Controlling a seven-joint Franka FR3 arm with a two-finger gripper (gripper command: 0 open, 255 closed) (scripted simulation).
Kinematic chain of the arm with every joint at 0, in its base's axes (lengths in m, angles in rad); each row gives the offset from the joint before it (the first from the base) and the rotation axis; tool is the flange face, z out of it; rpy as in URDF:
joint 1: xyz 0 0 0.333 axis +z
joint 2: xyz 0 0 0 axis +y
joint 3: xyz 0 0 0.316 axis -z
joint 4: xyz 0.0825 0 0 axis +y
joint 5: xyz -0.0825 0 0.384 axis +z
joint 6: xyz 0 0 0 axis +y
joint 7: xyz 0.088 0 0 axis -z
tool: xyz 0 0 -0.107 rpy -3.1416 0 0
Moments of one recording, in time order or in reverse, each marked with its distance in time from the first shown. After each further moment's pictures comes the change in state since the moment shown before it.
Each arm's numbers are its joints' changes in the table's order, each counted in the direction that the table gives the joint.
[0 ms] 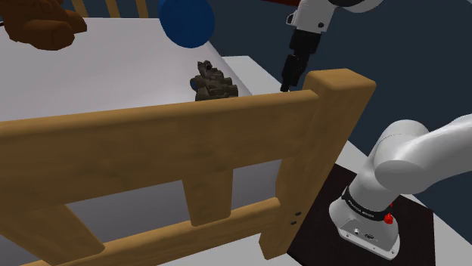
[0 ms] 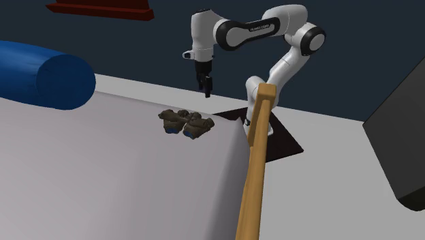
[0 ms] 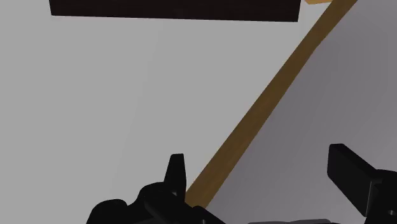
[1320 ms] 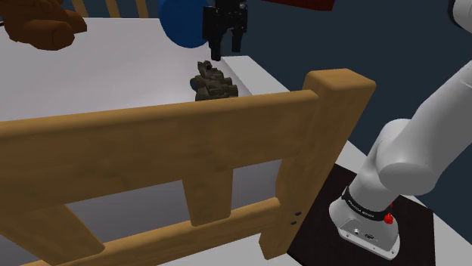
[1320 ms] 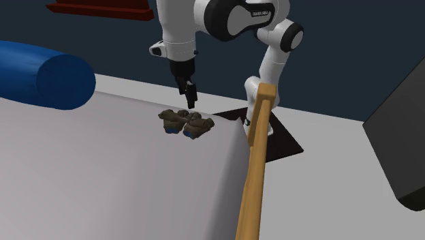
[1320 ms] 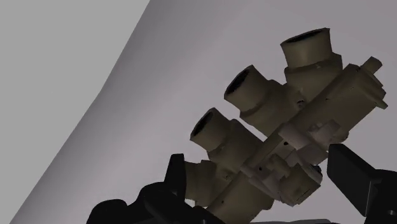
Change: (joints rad) arm 0.093 0.539 -0.315 -0.751 -0.067 0.228 0.344
